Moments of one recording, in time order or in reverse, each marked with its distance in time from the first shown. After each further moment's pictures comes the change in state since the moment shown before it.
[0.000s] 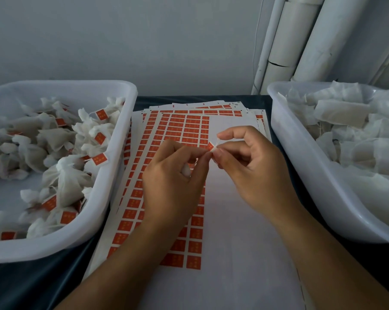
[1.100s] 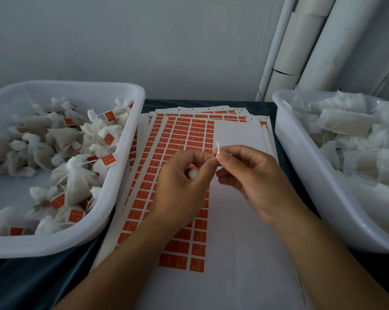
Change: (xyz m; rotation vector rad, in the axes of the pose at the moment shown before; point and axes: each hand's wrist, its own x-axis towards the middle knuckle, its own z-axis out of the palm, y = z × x) left_hand 0.002 -0.006 0.001 -0.465 -0.247 -0.213; right_hand 0.002 0.006 0.002 0.410 -0.201 0.285
